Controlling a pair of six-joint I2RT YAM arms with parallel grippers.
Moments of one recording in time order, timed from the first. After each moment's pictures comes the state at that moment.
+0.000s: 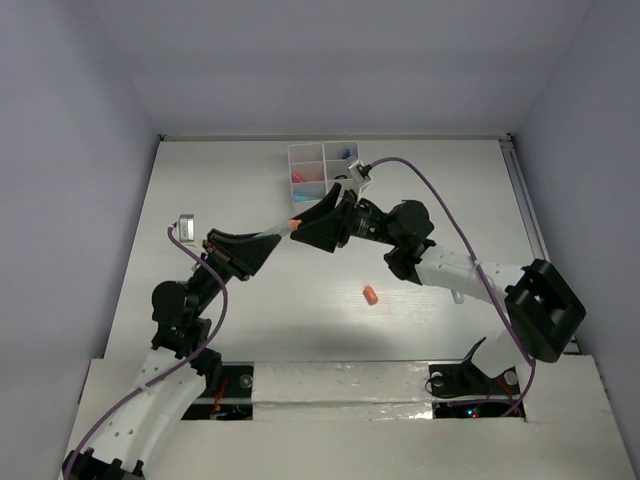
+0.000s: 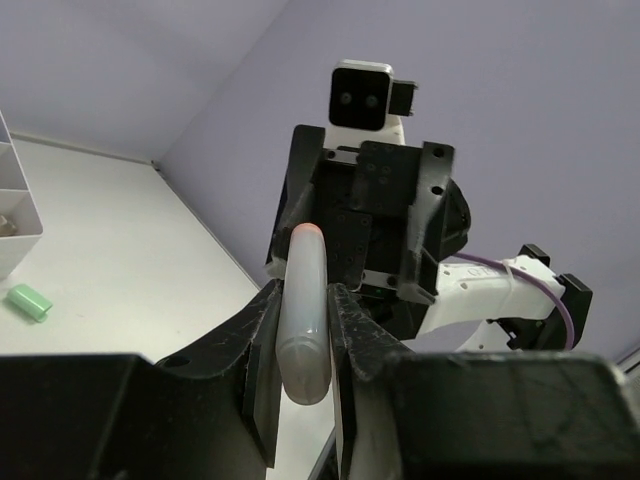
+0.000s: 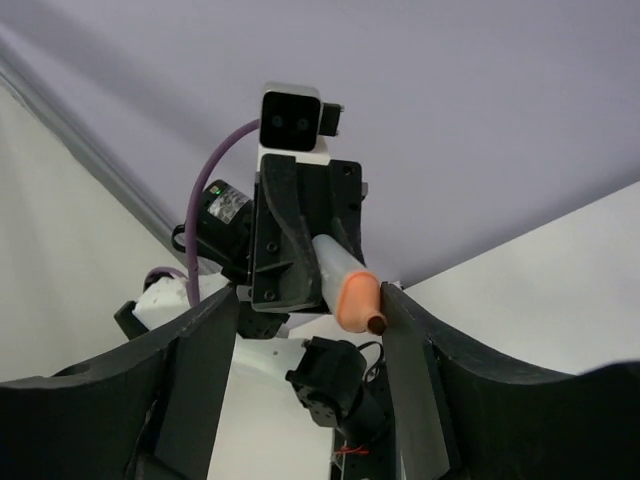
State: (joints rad) left arm -0.34 0.47 0.31 0.59 0.41 -1.03; right arm 0.80 1.50 0.92 1.06 -0.64 0.94
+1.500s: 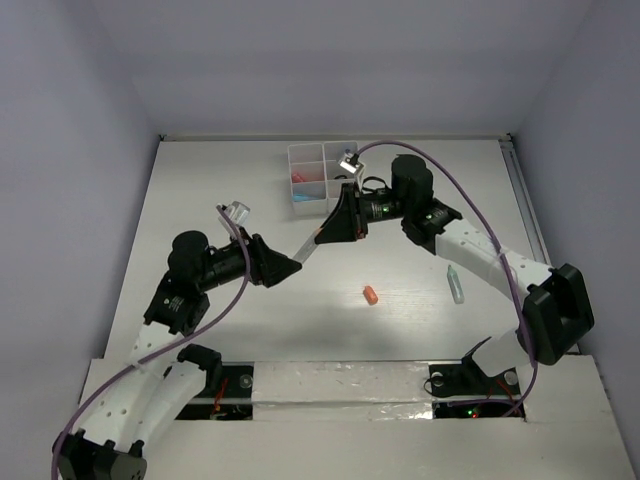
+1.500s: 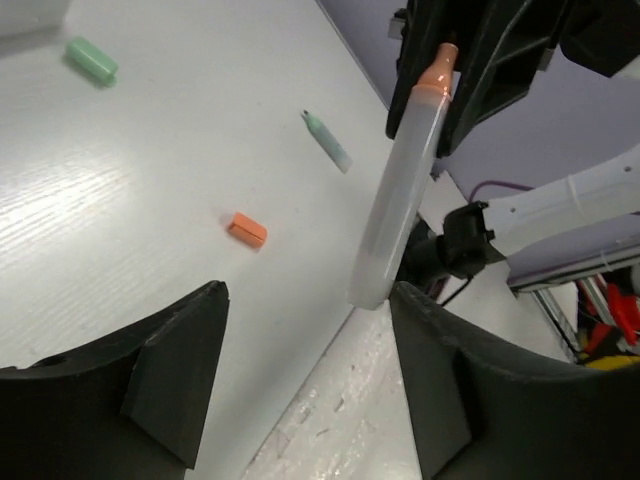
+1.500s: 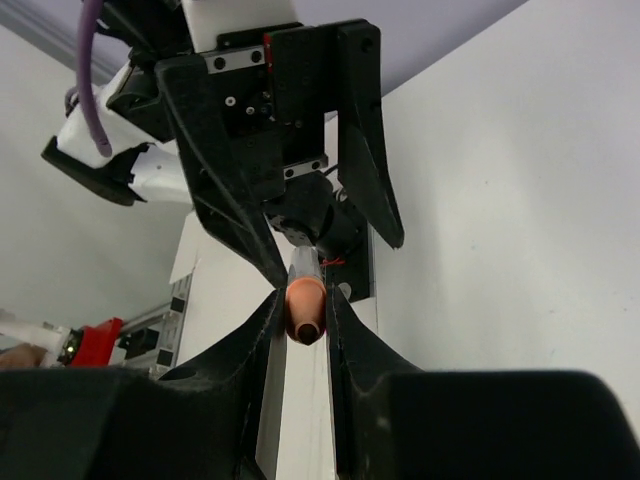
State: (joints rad) left arm -0.34 0.63 0.60 -0.14 0.68 -0.59; right arm 0.62 1.48 1.15 0.22 -1.08 0.61
